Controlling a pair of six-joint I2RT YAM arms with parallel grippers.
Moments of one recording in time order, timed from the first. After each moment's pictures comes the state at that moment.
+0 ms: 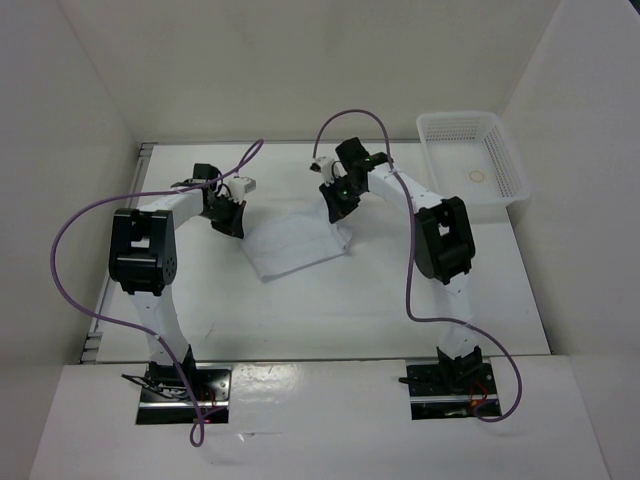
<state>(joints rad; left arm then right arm) -0.03 1.98 1.34 -0.54 0.45 0.39 0.43 2.19 1.85 -0.78 -0.40 -0.27</state>
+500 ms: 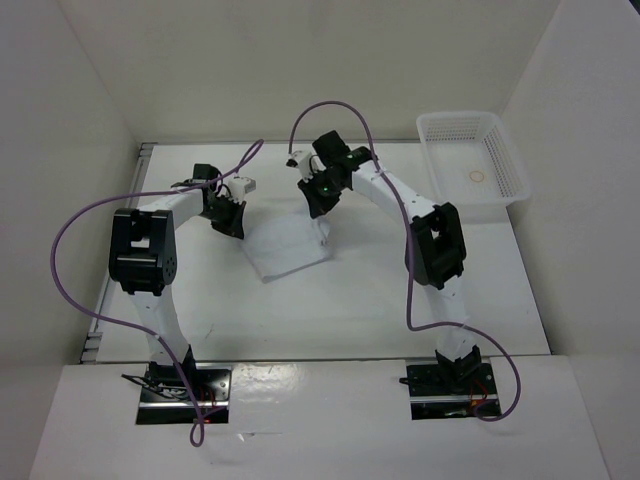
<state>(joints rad) -0.03 1.98 1.34 -0.55 0.45 0.38 0.56 2.19 1.99 -0.85 -0.36 -0.27</state>
